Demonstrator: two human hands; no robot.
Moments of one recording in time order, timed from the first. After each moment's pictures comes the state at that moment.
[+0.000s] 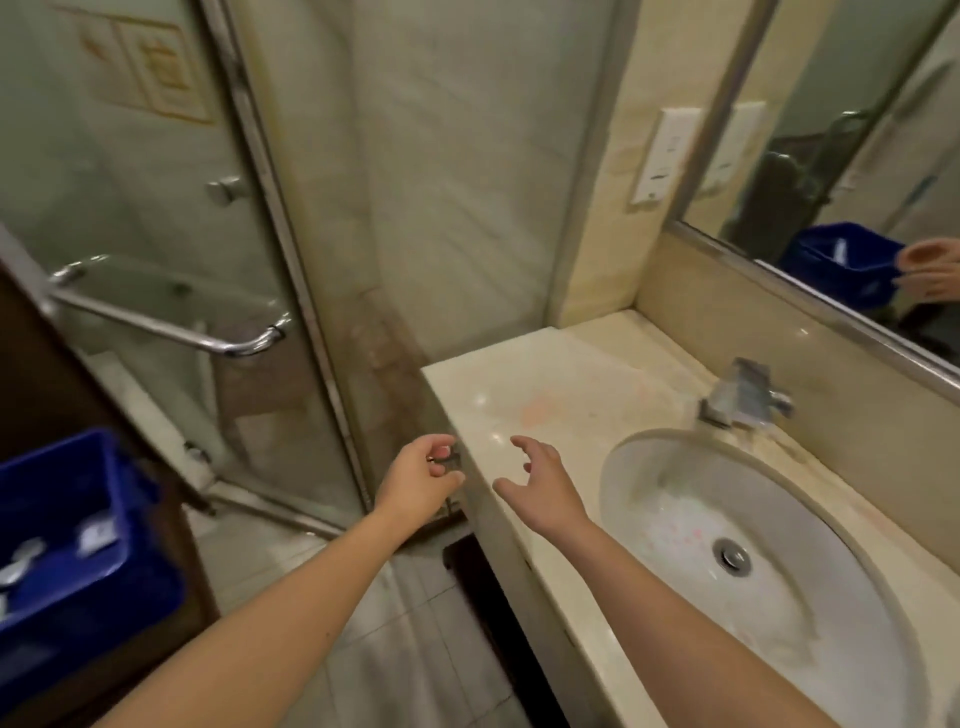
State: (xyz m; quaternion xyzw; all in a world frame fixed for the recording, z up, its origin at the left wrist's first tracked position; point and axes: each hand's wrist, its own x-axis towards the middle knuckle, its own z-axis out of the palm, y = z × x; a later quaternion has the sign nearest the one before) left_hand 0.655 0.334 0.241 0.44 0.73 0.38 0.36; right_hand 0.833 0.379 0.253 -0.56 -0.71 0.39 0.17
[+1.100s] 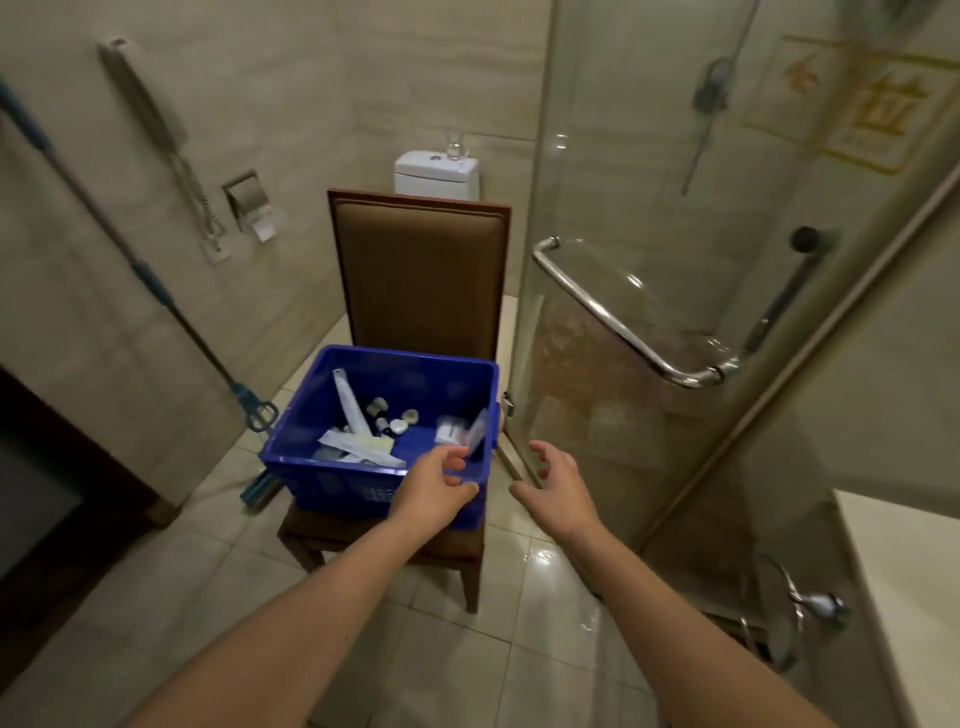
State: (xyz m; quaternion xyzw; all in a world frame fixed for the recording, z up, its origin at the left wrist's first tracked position) left_hand 0.350 0.078 0.229 0.13 0.84 0.46 0.24; right_hand 0.449 0.231 0.247 -0.29 -0.83 0.47 0.03
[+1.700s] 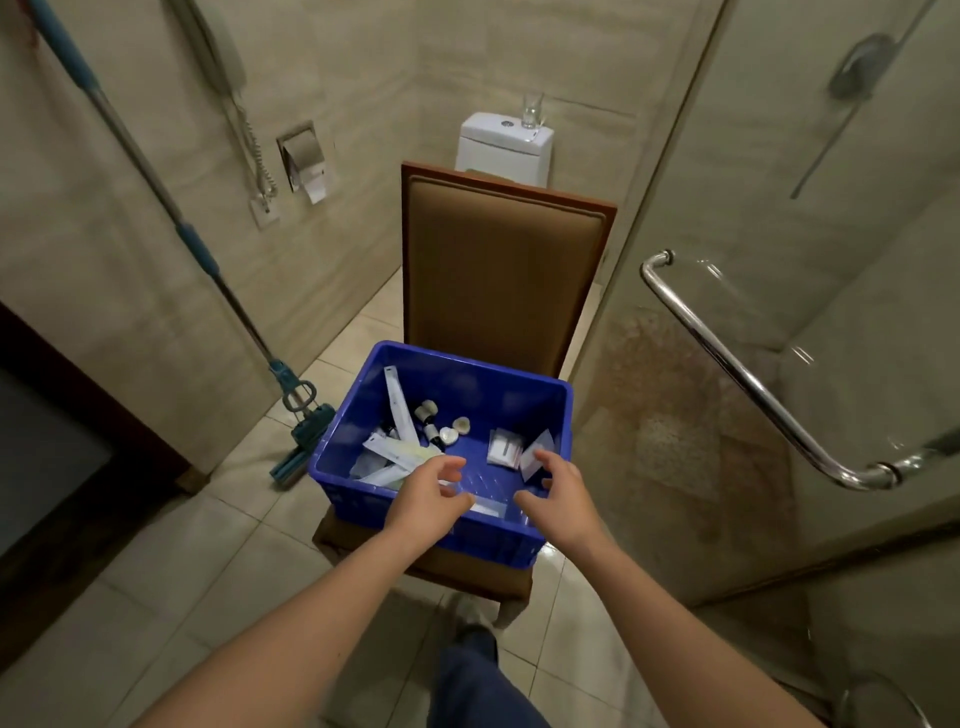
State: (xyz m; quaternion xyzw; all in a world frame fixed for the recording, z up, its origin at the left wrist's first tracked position) left_hand 0.217 0.019 0.189 0.06 0.84 0.48 0.26; right_hand 0.293 0.191 0.211 -0.28 -0.84 0.47 -0.04
